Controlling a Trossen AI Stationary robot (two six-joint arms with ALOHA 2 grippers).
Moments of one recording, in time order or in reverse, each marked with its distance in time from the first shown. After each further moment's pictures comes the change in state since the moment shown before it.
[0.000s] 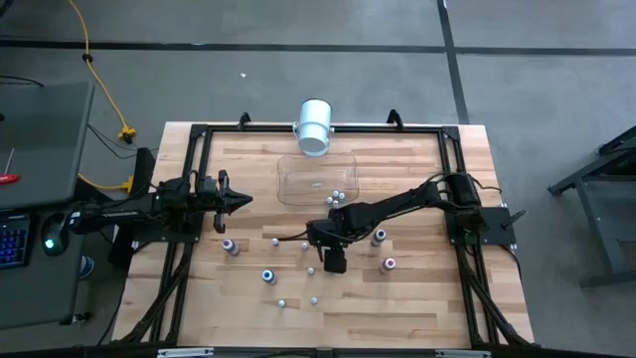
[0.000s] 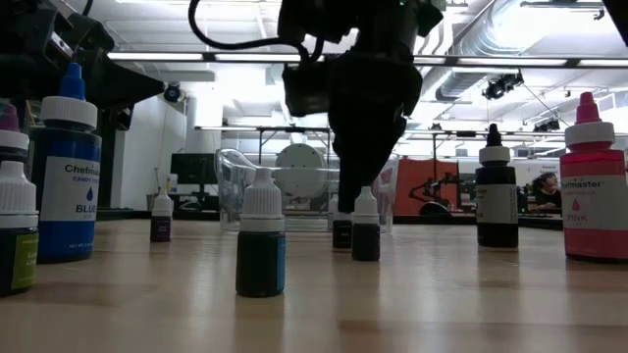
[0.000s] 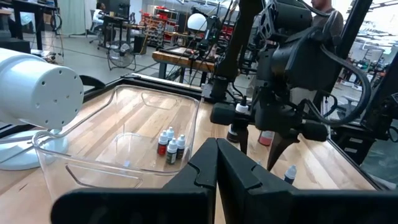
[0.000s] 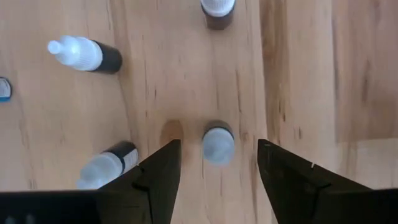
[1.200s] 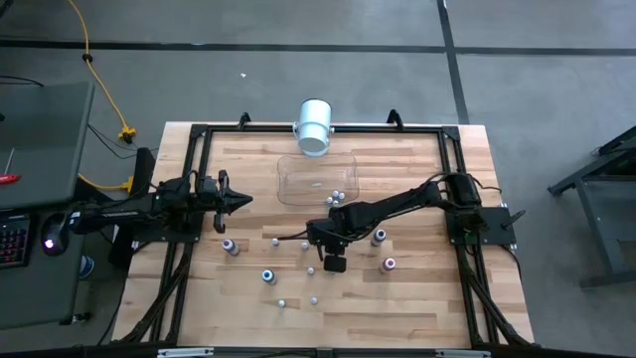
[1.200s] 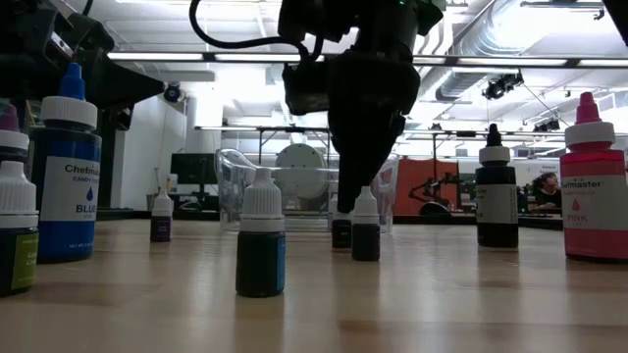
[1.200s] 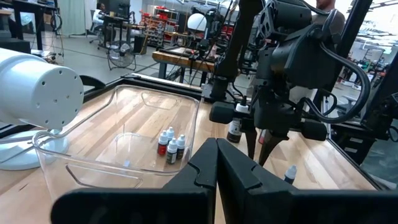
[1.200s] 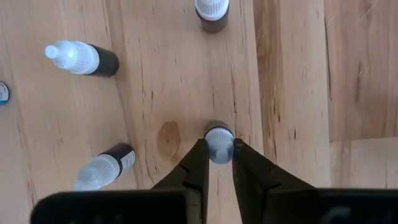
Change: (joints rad) left arm 0.000 0.000 0.000 0.000 0.000 0.000; right arm 0.000 -0.002 0.001 -0.003 0.009 0.003
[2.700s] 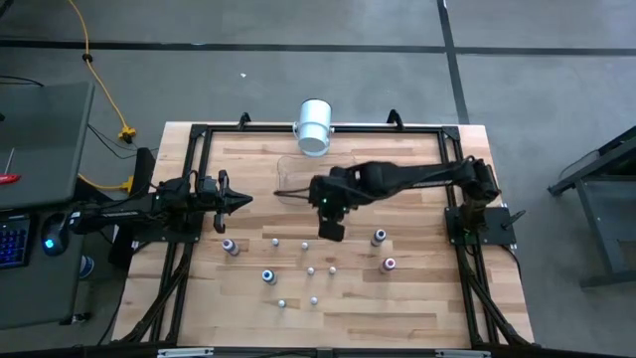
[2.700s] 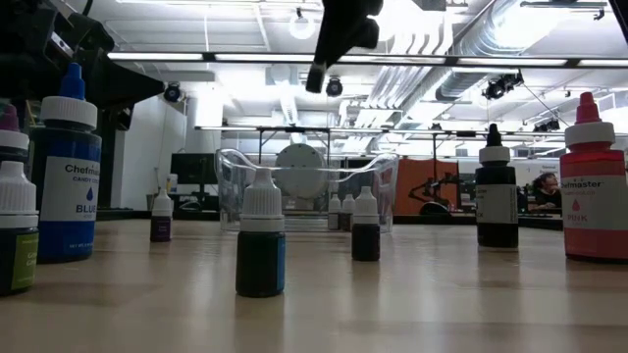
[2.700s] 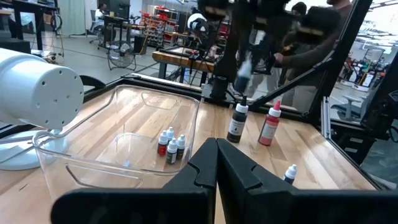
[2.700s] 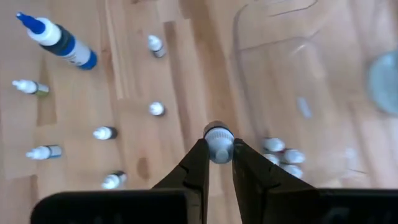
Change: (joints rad) left arm 0.000 0.000 0.000 0.000 0.000 0.000; right arm -0.102 -0.157 0.378 -0.347 0.139 -0.058
